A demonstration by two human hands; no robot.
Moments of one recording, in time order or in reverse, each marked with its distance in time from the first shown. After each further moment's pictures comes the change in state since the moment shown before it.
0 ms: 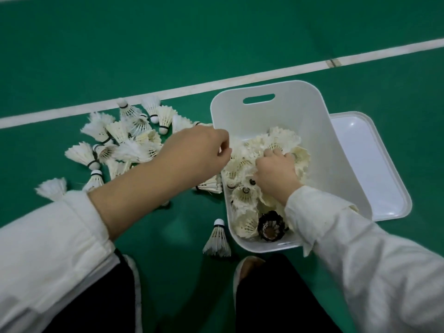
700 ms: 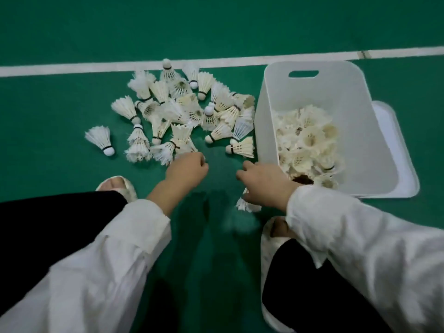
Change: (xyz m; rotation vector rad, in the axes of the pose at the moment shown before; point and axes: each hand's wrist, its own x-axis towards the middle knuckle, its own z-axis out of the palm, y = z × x) left_hand -0.113 -0.102 0.114 -0.275 -0.170 -0.499; right_hand -0.097 -0.131 -0.025 -0.076 -0.246 -0.404
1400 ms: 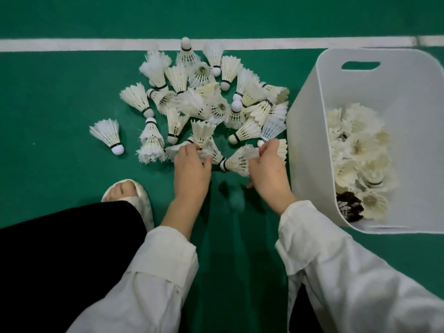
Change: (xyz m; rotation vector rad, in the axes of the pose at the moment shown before) left_hand 0.038 -0.050 0.027 -0.367 0.379 -0.160; right_hand 0.102 -0.030 0.017 1.062 0.404 0.550
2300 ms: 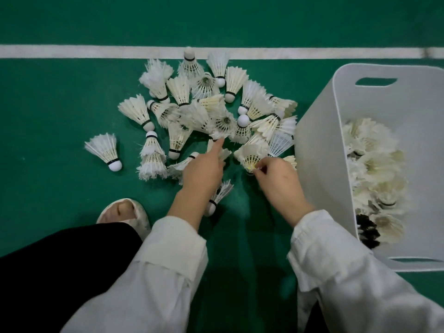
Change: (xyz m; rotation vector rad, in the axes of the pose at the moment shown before) left_hand 0.052 0.017 0.002 0.265 -0.315 0.118; right_hand 0.033 -0.009 -0.003 -0.443 -0.016 -0.159
